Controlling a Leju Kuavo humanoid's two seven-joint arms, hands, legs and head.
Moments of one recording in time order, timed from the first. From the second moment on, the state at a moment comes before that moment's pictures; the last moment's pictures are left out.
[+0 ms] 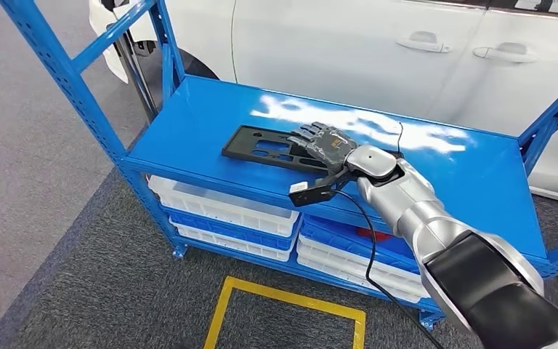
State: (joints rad) left arm -0.18 -0.20 1.01 -0.21 -1.50 0.15 0.01; right arm -1.04 -0.11 0.68 -0.43 1.32 -0.16 -0.30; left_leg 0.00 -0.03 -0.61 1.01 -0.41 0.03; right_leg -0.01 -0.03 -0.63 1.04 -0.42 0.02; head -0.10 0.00
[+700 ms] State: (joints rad) left arm -0.19 -0.20 1.01 -0.20 -1.50 0.15 0.00; right arm -1.03 -0.13 0.77 -0.41 1.40 -0.10 -0.14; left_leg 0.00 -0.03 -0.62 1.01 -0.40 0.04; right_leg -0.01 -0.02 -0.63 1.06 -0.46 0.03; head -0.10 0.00
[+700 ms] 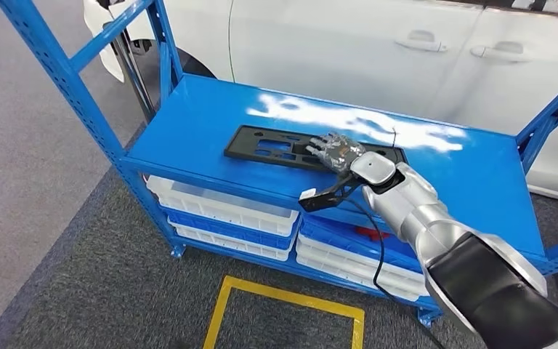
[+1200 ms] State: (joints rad) left arm -0.19 -0.20 1.01 -0.20 -1.49 0.16 -0.01; right arm -1.06 -0.10 0.77 -0.39 1.38 -0.13 -0.16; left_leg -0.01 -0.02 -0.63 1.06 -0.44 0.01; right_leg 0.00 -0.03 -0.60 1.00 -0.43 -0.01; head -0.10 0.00
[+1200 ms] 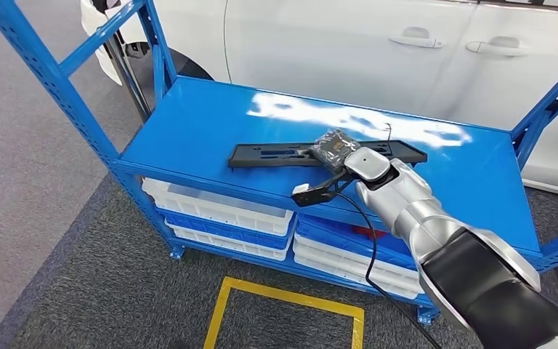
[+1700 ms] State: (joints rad) left arm -0.20 -0.20 1.02 -0.20 -1.47 0.17 -0.04; right arm -1.07 -0.14 0.73 -0.43 1.24 -0.20 -0.28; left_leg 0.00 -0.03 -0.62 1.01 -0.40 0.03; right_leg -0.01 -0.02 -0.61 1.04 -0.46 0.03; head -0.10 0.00
